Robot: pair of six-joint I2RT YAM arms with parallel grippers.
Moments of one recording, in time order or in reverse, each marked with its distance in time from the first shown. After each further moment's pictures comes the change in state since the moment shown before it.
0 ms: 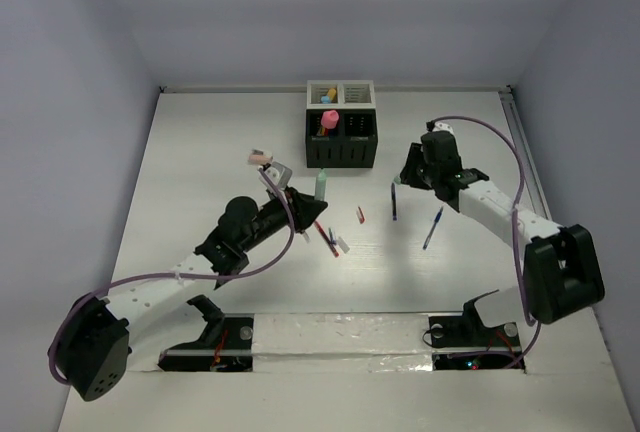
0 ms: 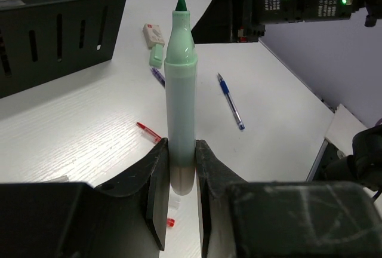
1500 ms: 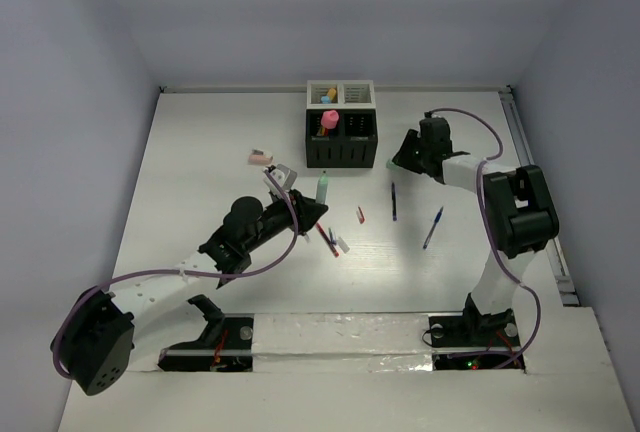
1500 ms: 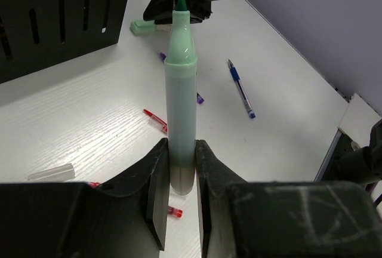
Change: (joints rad) left arm -0.013 0.037 -0.012 -0.008 -0.016 0.025; right arm -0.140 0.484 0.198 0.223 -0.130 0.090
